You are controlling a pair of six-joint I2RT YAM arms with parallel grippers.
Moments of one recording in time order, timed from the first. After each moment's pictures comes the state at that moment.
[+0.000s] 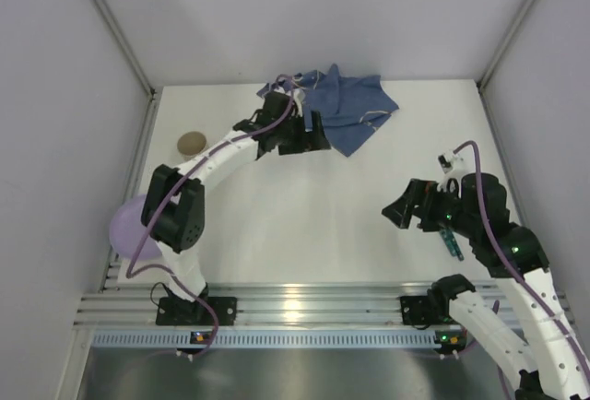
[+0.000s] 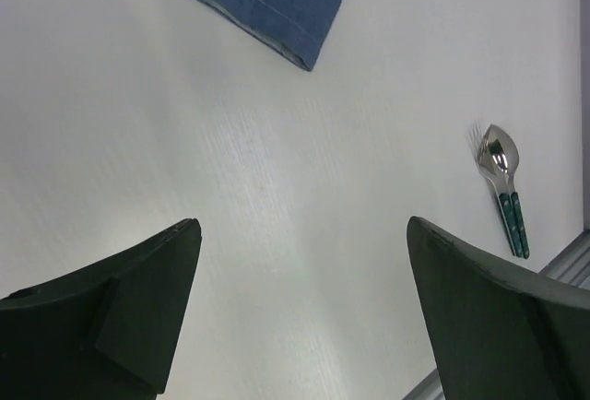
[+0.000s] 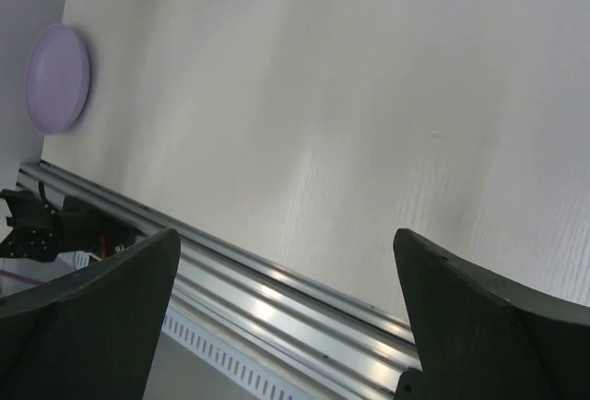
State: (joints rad) left arm -0.47 1.80 1.44 -0.29 0.27 -0.53; right arm 0.33 0.59 0.88 -0.86 -0.27 0.47
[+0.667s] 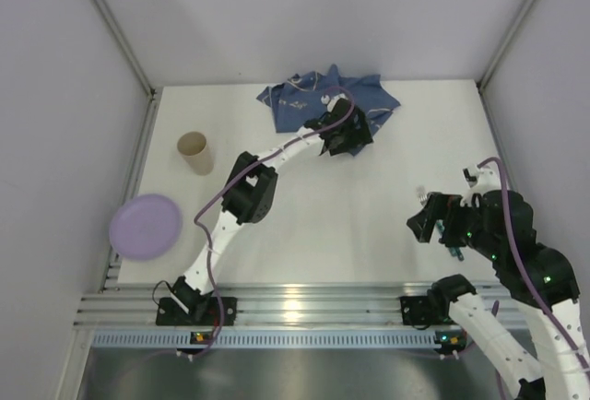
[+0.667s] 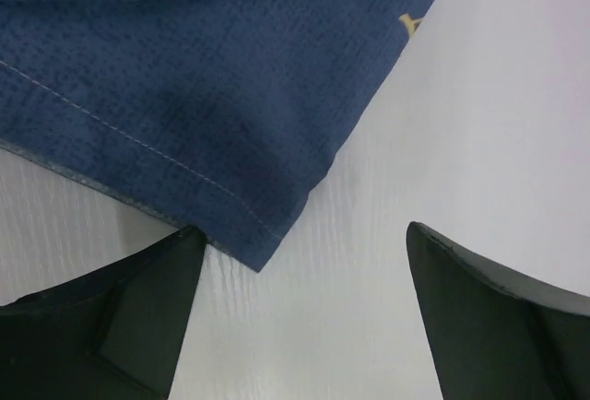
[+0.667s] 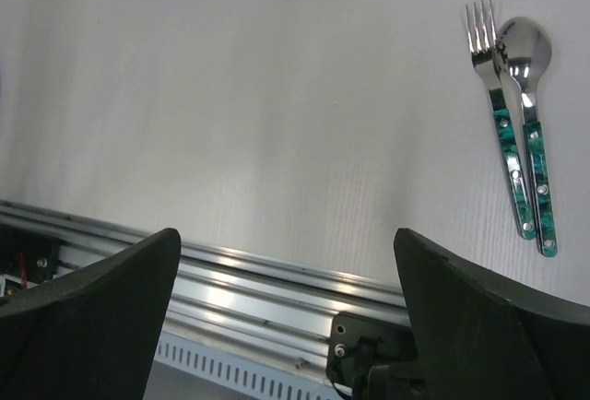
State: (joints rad) left arm -0.69 2.52 2.20 -0.41 -0.03 -0.85; right arm 0.33 0.50 1.01 -1.13 -0.07 0.40
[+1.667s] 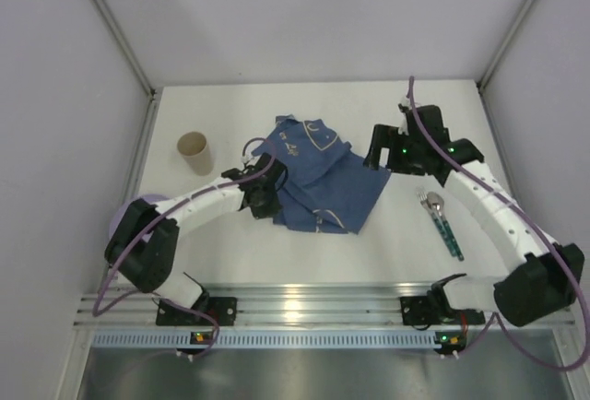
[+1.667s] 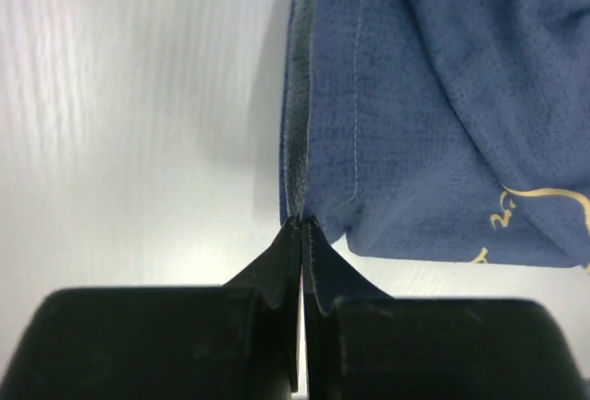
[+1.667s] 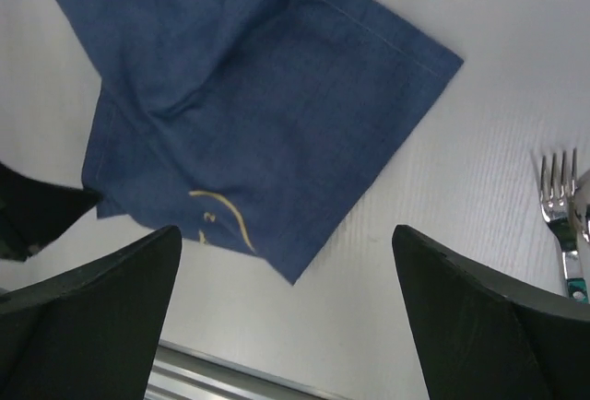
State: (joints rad) left arm -0.63 1.59 1.00 -0.56 -0.15 -0.84; right arm 0.37 1.22 1.19 -0.74 -0.05 0.42
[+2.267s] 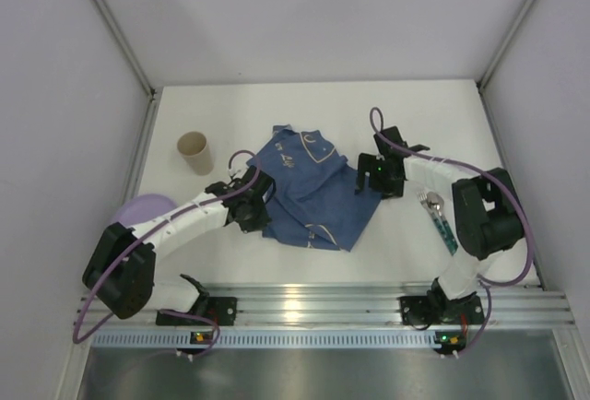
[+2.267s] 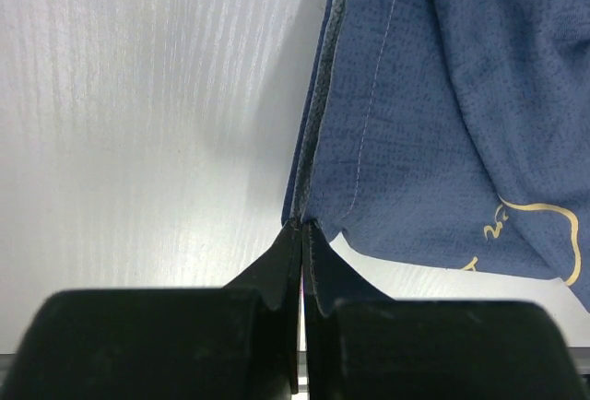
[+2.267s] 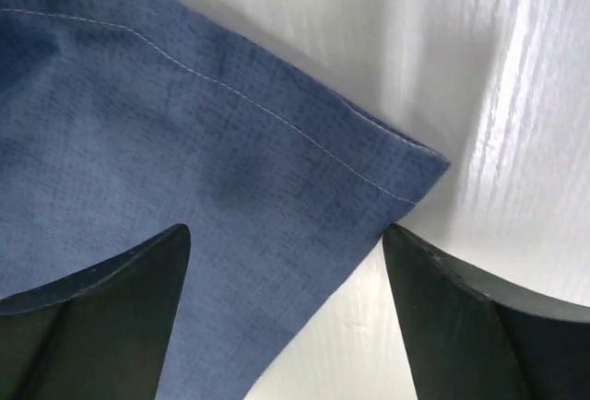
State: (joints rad) left arm -0.64 1.35 0.81 -0.64 -0.15 -0.90; right arm 0.36 1.71 1.04 -0.50 -0.05 0.49
